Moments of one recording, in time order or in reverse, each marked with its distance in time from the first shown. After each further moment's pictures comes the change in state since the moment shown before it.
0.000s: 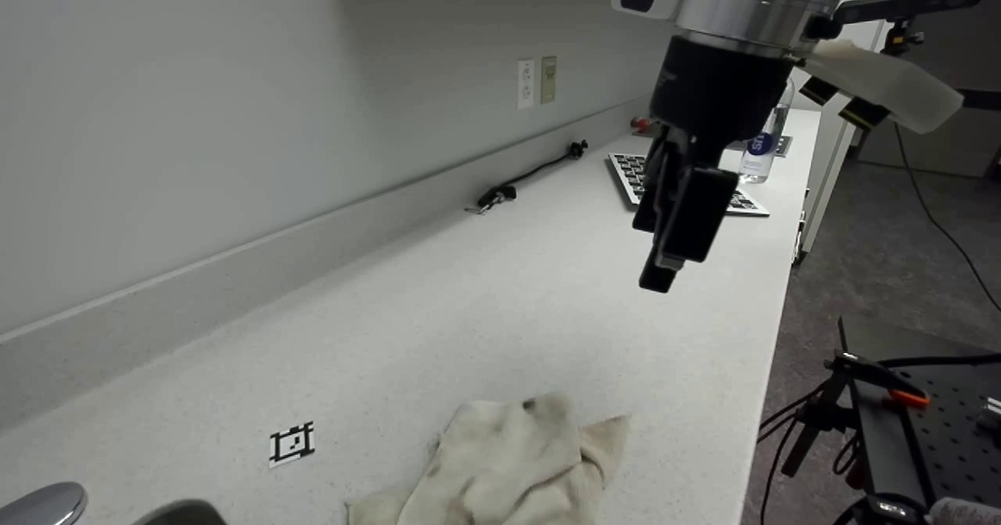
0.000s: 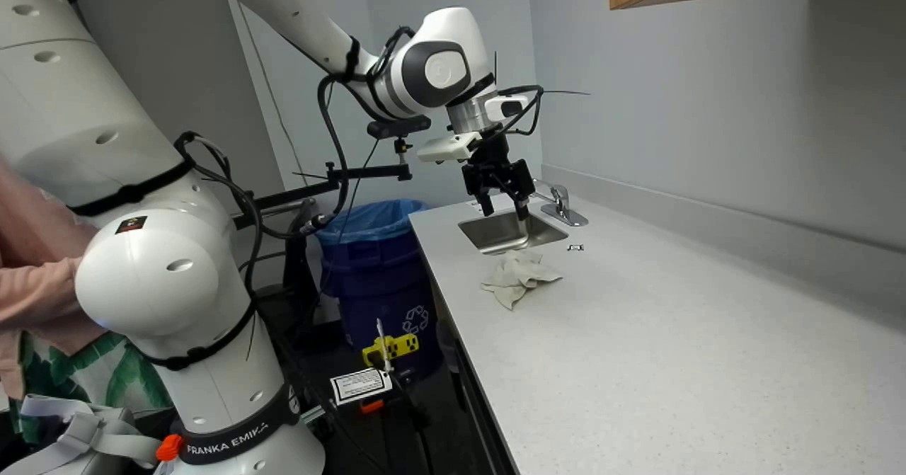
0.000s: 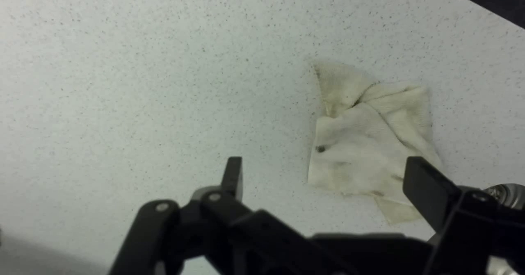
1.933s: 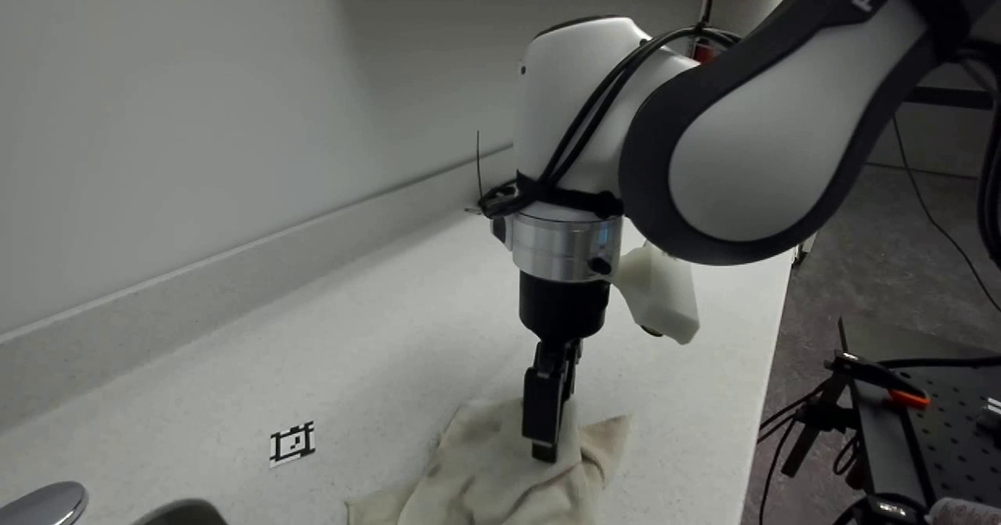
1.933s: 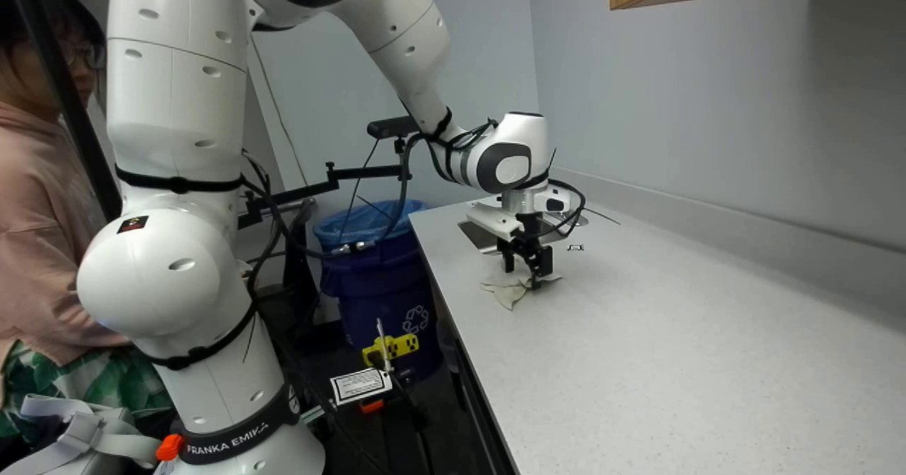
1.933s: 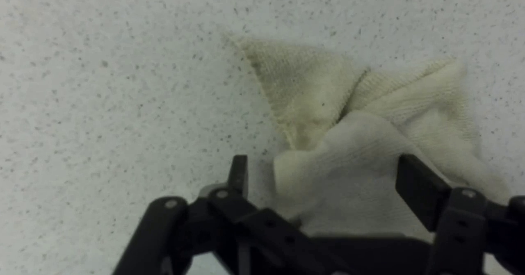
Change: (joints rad) arm 0.009 0.603 0.007 0.294 0.150 0.118 0.008
